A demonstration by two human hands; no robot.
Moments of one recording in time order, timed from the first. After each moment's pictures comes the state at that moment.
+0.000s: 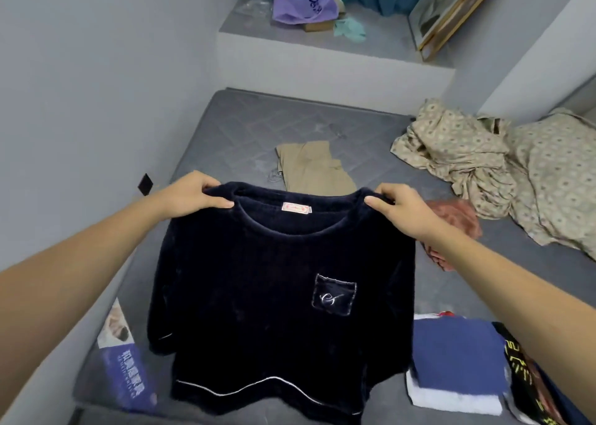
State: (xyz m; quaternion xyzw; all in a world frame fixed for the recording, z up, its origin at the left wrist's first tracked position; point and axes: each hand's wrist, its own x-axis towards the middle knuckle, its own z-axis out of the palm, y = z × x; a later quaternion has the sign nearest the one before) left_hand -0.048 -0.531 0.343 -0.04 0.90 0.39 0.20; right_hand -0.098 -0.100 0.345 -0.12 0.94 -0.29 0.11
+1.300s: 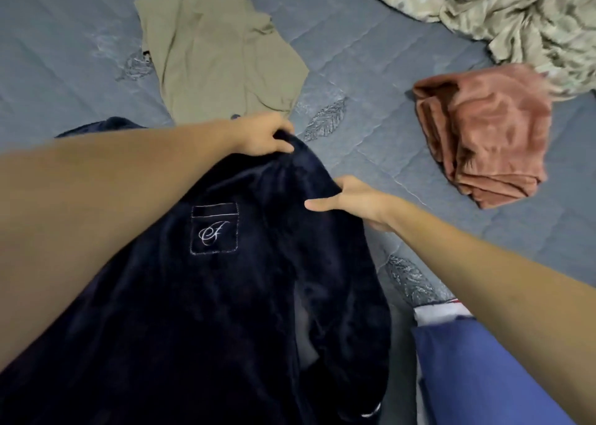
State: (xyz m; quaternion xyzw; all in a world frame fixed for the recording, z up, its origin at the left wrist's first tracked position) left_hand -0.337 -0.197 -0.113 0.21 0.92 0.17 0.27; right_hand -0.228 0.040 -0.121 0.08 0.74 -0.51 0.42
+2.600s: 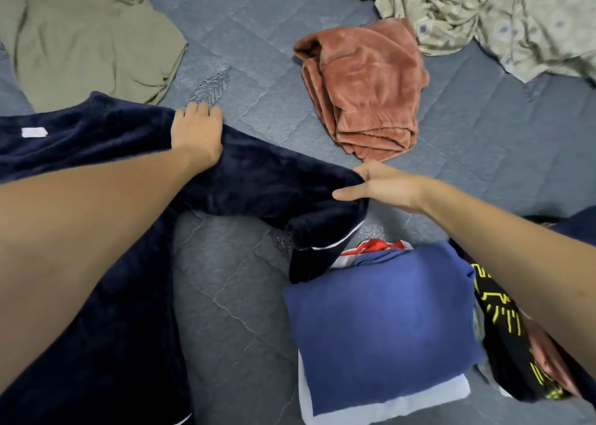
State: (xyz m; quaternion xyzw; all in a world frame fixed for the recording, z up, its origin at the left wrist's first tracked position) left_hand -0.285 -0.038 -0.160 0.08 0.99 -0.05 0.08; right_hand -0.165 0.294 -0.084 0.04 0.79 -0.46 0.41
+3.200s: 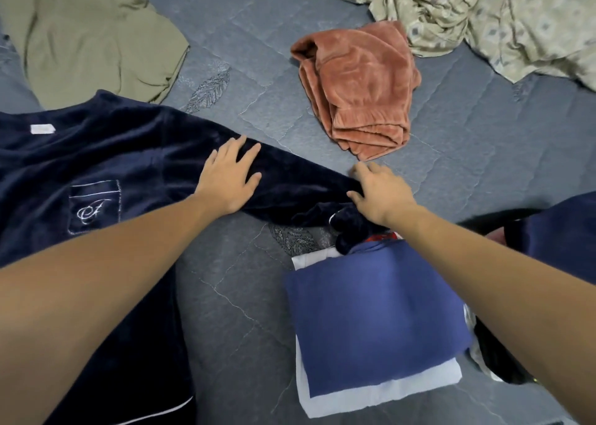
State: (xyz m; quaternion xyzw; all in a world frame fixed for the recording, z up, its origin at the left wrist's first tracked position) left_hand -0.190 -0.015 -0.179 0.17 0.97 0.12 0.11; right_hand -0.135 0.298 -0.126 0.00 0.98 -0.04 0.20
